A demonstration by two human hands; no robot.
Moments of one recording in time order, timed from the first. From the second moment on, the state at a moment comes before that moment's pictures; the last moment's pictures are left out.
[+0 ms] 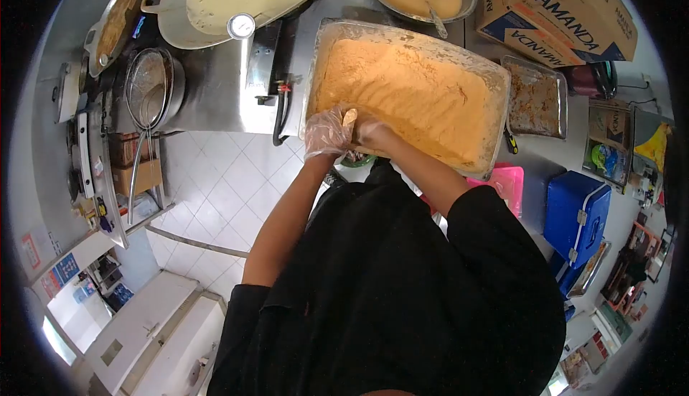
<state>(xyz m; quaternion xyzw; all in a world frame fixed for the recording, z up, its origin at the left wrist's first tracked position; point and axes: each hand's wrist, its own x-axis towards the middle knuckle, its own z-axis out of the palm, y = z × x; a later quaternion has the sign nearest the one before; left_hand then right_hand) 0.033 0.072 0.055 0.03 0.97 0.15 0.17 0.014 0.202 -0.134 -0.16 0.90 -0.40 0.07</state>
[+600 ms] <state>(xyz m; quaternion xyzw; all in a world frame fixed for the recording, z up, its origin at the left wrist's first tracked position) 0.042 0.064 0.029 0.07 0.98 0.06 0.16 -0.025 0.217 -0.101 -0.12 0.92 -0.30 0.22</state>
